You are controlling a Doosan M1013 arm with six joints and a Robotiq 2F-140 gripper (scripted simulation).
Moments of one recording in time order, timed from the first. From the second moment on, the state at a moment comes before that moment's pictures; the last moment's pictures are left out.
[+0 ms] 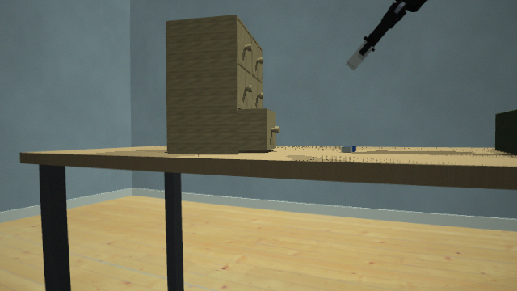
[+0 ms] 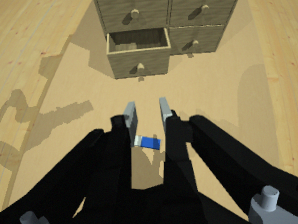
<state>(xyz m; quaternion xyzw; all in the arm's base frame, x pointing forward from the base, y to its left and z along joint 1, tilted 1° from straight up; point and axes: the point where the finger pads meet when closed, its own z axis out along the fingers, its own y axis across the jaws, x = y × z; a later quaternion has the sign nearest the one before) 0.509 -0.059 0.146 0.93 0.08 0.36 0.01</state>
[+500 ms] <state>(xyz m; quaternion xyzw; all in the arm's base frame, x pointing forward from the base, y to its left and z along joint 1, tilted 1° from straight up) 0.488 -0.070 0.168 0.97 0.10 0.22 -0.03</state>
